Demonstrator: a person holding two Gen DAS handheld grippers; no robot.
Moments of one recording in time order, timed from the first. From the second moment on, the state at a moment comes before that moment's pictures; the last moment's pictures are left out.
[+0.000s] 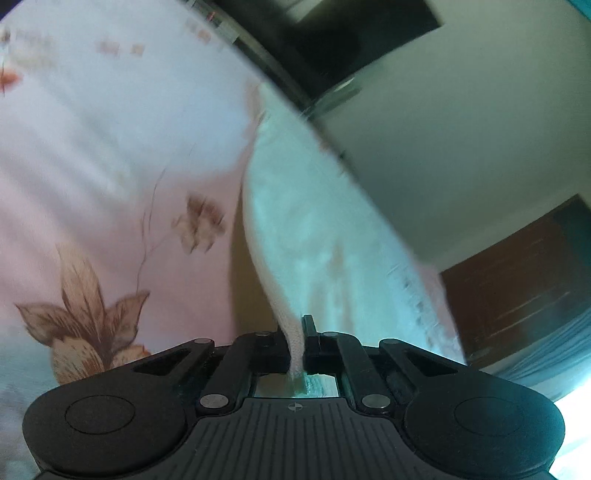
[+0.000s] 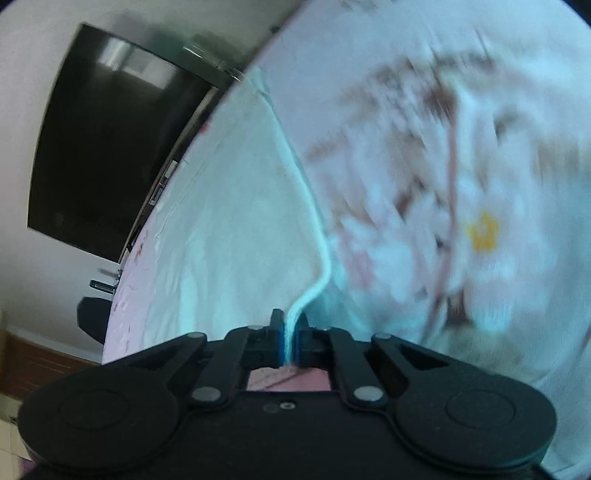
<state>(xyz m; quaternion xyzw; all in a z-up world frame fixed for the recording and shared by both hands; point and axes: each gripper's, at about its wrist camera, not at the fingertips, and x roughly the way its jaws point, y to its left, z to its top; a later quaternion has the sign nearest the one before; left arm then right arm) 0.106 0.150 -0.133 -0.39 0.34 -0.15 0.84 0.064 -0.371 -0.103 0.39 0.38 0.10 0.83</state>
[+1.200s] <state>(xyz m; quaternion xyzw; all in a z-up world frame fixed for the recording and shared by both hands) 0.199 0.156 -0.071 -0.33 0.32 -0.13 0.88 0.149 -0.361 -0.032 0.28 0.35 0.15 0.88</state>
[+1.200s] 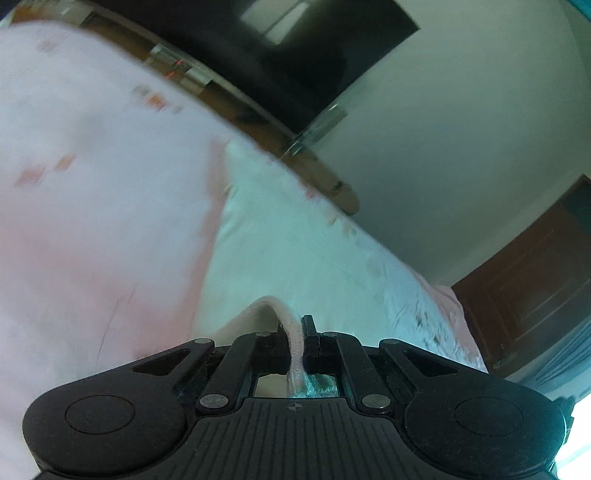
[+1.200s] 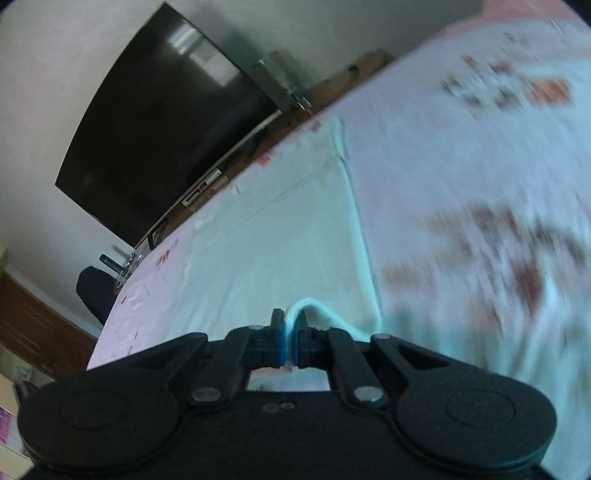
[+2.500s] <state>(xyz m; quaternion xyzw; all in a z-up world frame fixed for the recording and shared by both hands) 0.553 0.129 -0.104 -0.17 0.36 -0.08 0.91 0.503 -0.369 -0.083 0.24 0.32 0.16 0.90</state>
